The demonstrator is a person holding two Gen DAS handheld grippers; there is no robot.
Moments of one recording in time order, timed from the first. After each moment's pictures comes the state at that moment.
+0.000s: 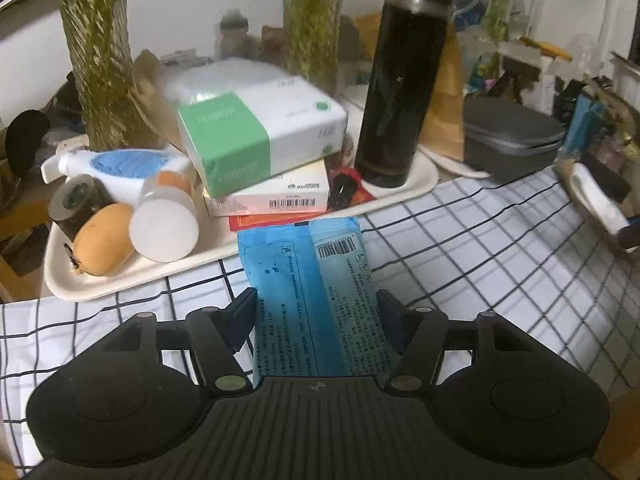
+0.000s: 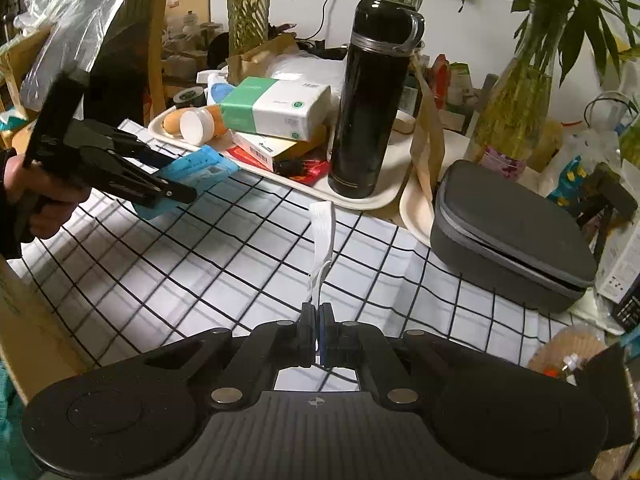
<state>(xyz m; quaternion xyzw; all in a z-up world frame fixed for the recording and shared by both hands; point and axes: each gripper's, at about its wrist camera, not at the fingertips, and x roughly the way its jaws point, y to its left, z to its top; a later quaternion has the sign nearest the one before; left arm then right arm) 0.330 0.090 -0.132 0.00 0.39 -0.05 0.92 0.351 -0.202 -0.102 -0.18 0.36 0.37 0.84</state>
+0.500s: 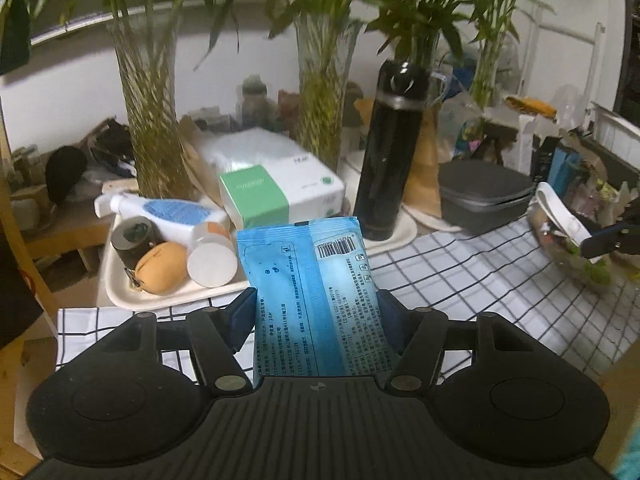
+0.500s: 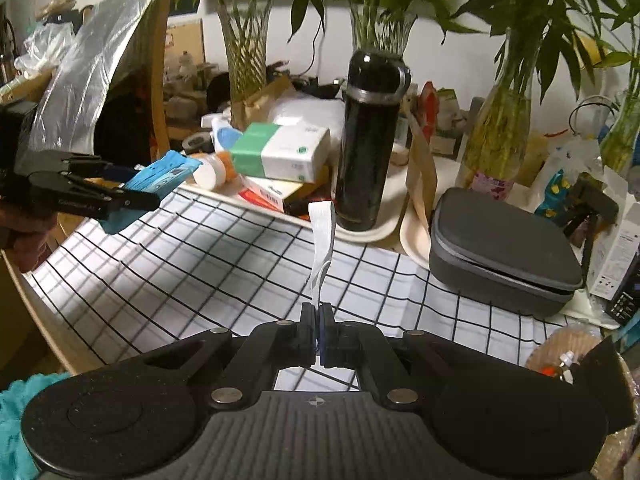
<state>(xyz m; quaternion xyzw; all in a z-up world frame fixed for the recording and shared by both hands) 0.262 0.094 -0.073 -0.01 0.31 -0.04 0.95 0.325 -0.212 -0.065 -0.14 0.33 0.36 0.86</state>
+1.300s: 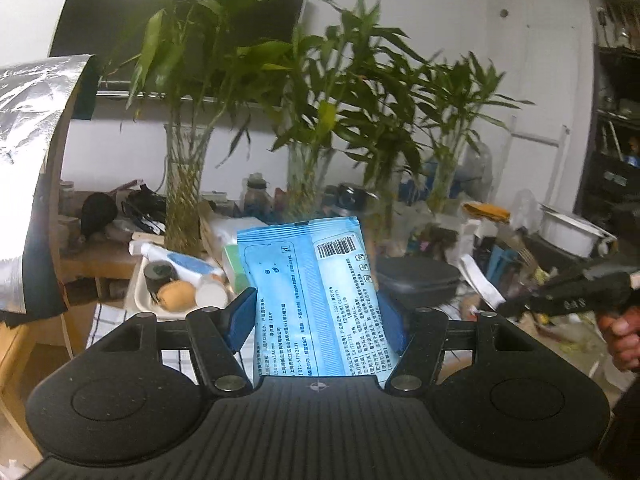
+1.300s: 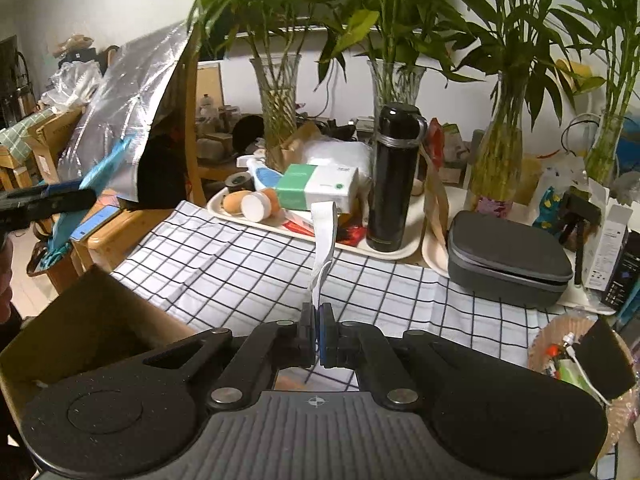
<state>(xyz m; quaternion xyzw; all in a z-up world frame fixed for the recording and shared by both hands) 0.103 0.056 -0.012 -0.08 0.17 -0.03 0.98 0.237 -0.233 -0.031 -0.10 0.29 0.38 0.87</state>
